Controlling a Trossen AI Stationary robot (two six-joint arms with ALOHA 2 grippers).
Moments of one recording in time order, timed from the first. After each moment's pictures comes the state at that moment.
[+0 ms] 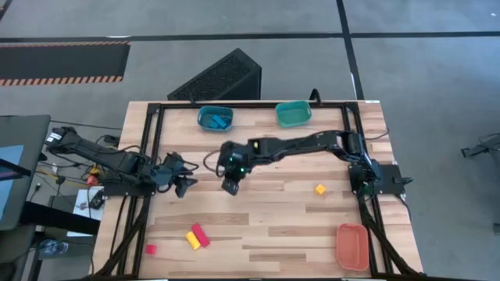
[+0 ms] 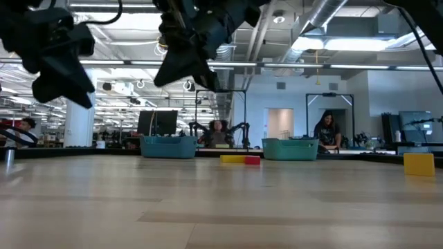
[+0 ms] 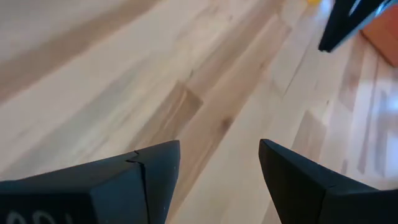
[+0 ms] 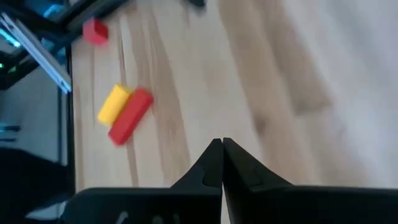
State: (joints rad) left arm -0.33 0.65 0.40 -0.53 -0.36 -0.94; right arm -0.01 2.14 1.83 -0.53 -0.27 0.47
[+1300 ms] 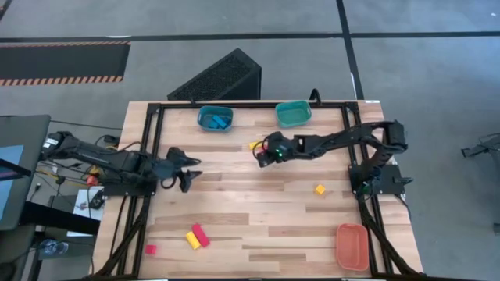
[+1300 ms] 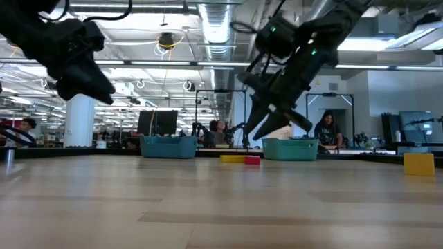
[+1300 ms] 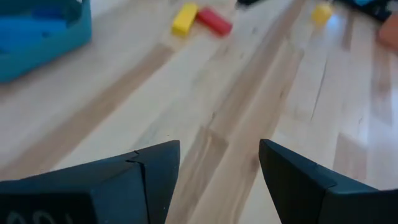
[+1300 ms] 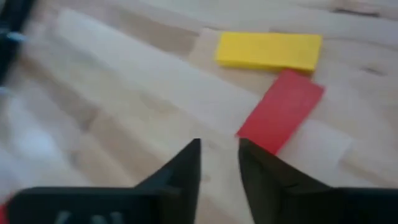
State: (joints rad) left arm -0.21 0.65 0.35 -0.38 -0.43 -0.66; right arm -0.16 1.70 0.92 -0.05 0.13 0.96
